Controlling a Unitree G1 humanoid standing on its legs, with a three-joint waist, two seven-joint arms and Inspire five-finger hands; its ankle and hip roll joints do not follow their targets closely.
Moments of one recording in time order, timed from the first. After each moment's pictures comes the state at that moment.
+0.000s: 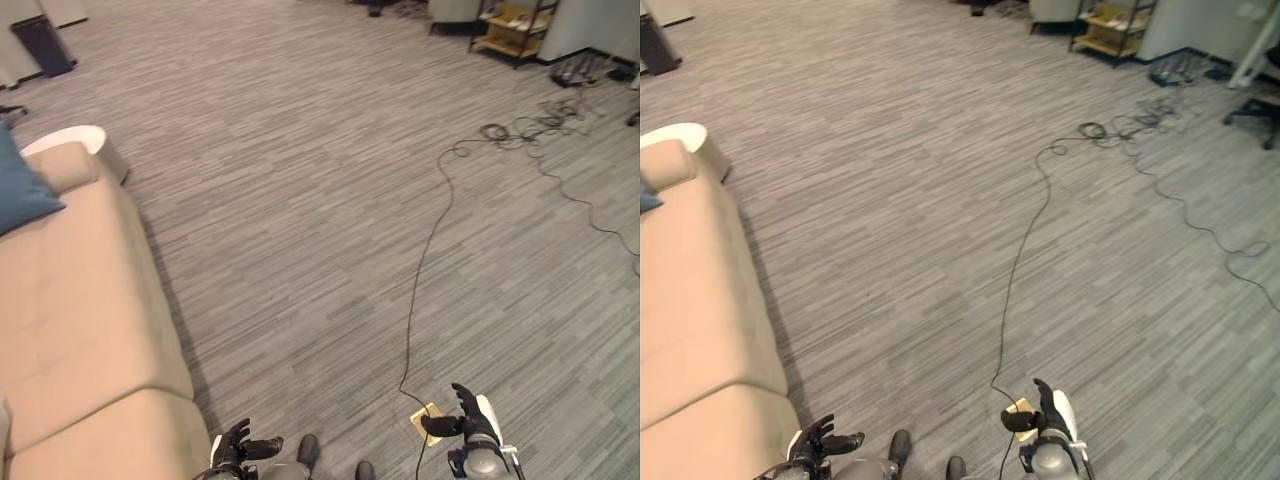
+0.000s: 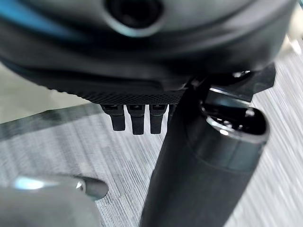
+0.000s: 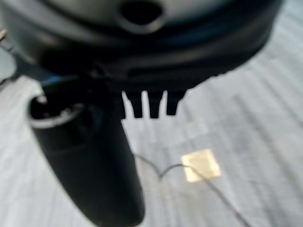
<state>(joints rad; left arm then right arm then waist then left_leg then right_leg) 0.01 0.14 -0.20 1.09 -0.26 -0.08 0.20 0.05 -0.29 0.14 0.91 -0.06 -0.03 -0.33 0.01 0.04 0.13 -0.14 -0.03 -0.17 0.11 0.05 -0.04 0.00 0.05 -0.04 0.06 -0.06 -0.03</state>
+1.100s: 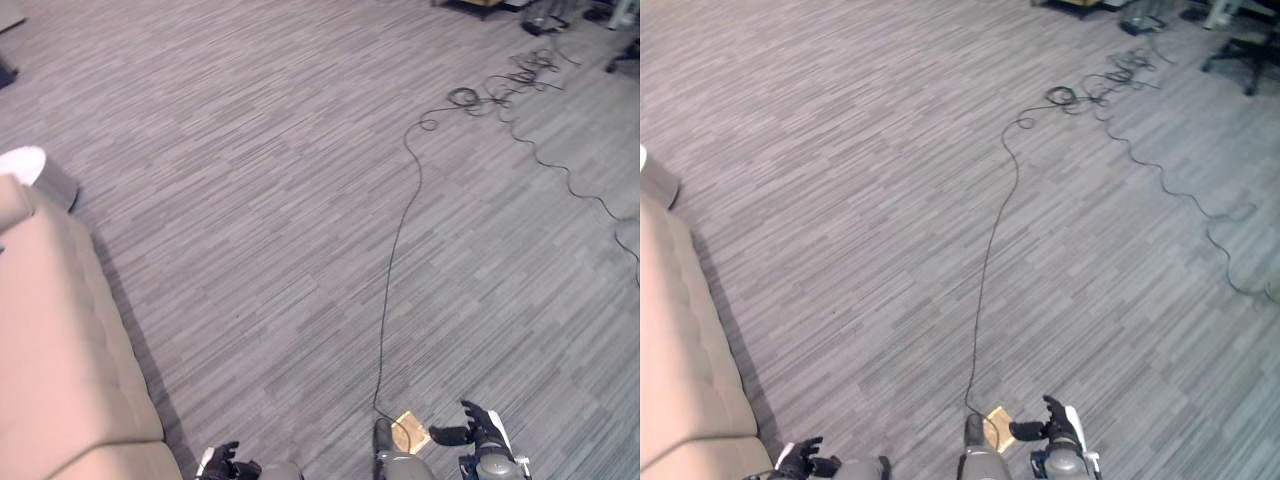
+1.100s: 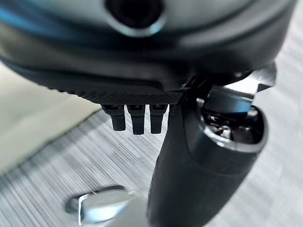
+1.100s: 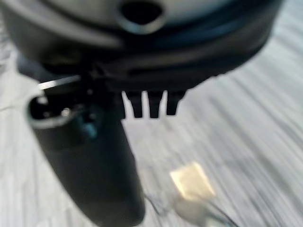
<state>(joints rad) -0.03 0.19 -0.12 1.24 -0.05 -0.07 0.19 -0.04 -0.31 0.12 0.96 0.02 -0.02 -0.24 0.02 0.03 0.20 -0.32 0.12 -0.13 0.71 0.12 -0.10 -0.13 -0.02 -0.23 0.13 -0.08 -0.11</state>
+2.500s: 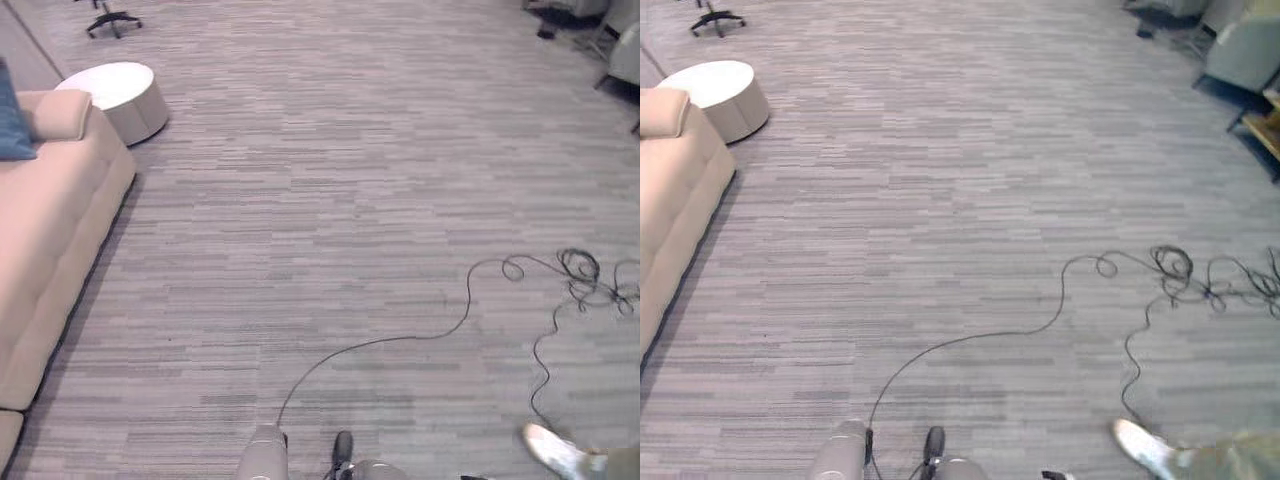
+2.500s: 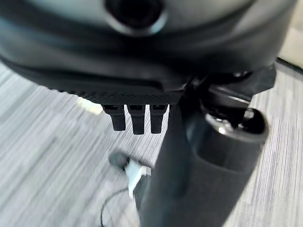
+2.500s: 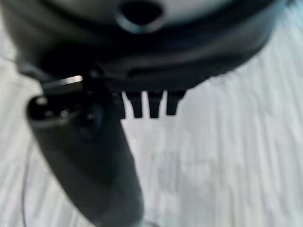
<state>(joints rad) 0.03 0.17 0.10 1.35 -0.50 -0.04 0.09 -0.06 -0.29 0.09 1.31 0.01 0.01 -0.16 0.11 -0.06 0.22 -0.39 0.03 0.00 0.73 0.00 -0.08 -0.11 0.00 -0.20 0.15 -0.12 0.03</state>
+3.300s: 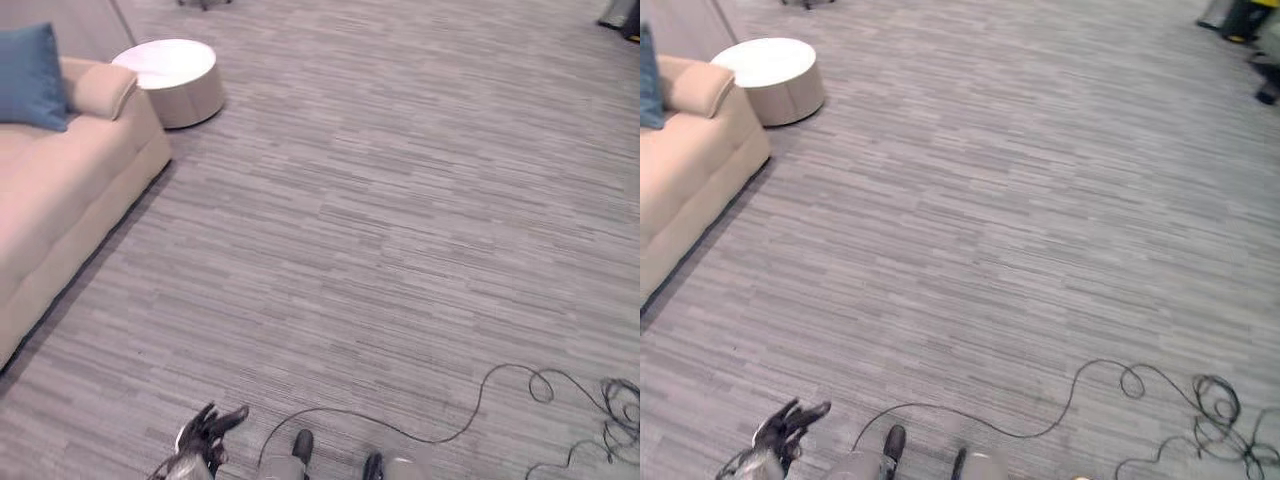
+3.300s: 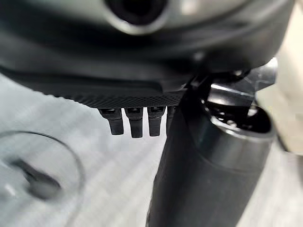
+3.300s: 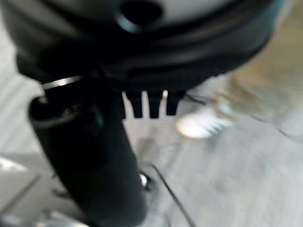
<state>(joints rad) -0.09 0.21 -0.01 1.10 -0.59 -0.11 0.09 0.06 -0.23 0.19 1.19 -0.04 -0.02 -0.13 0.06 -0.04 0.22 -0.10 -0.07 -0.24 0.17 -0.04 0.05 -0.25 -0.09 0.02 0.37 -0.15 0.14</state>
